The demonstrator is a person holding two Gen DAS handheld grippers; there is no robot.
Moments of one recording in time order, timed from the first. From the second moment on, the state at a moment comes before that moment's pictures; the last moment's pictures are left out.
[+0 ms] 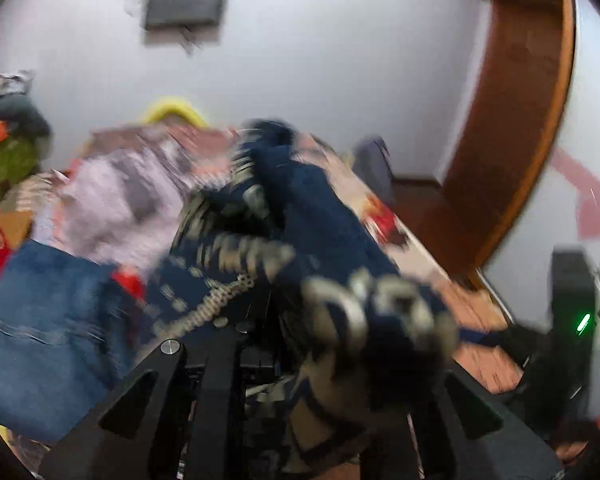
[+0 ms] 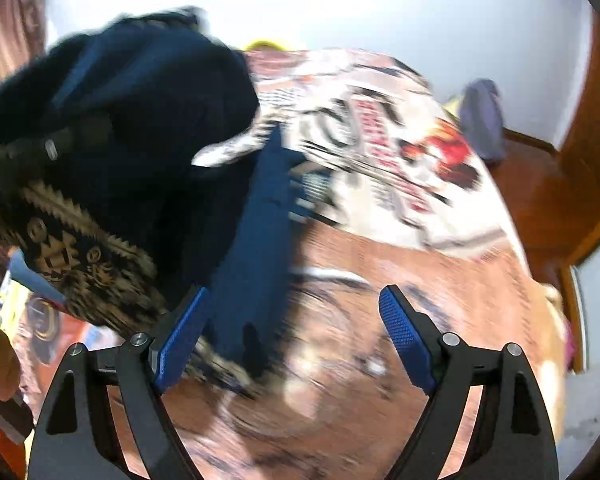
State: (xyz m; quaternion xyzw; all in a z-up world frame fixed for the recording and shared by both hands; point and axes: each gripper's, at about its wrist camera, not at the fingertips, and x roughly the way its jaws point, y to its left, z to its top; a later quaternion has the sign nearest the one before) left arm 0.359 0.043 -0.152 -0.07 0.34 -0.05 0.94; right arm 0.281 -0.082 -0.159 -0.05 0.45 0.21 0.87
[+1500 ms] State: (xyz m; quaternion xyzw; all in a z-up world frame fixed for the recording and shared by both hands) left arm 0.300 0.117 -0.218 -0.07 0.45 -0.05 0.89; right arm 0.304 -0.089 -0.223 0.03 0.53 0.24 0.81
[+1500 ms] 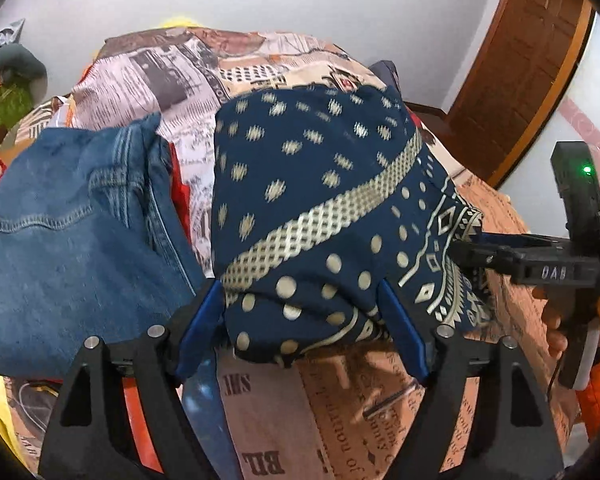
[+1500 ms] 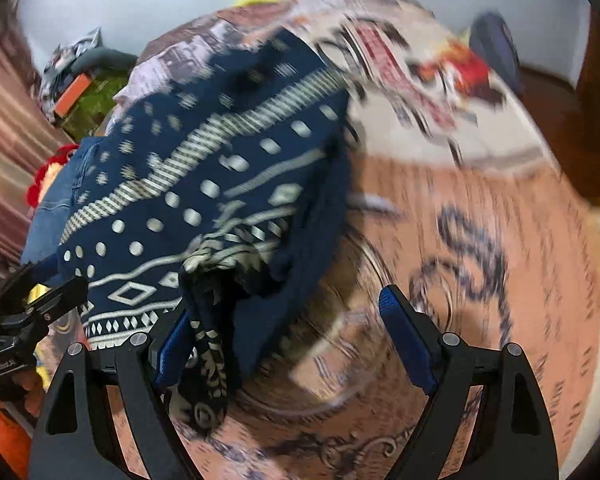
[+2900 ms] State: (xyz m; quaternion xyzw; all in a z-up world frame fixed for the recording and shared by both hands) left arm 0.399 0.190 -0.237 -0.30 0.50 -0.12 0.80; right arm 0.362 -0.074 -0.230 0.14 0.56 0.28 0.77
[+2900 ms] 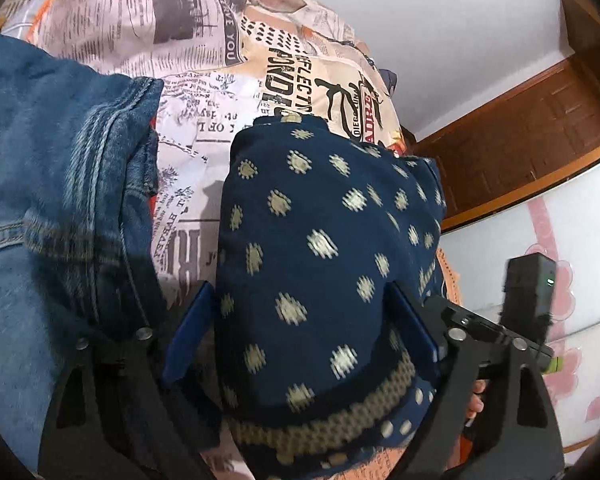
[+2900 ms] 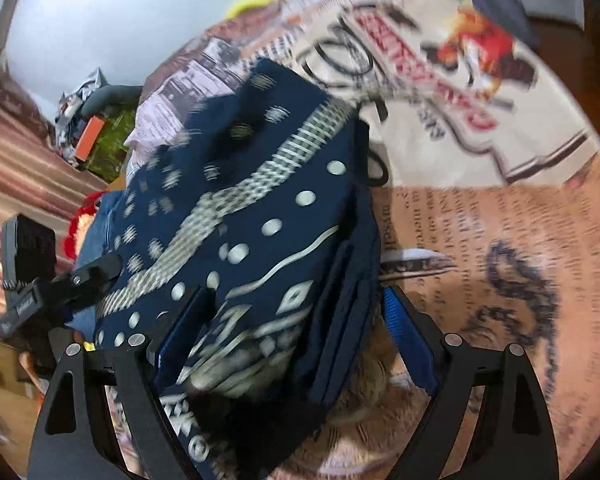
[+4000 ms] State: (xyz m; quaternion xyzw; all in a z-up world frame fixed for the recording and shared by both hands) left arm 0.323 0.199 -0.086 -0.20 0.39 -0.15 0.89; right arm 0.314 -0.014 -0.104 0.13 0.47 0.41 0.77
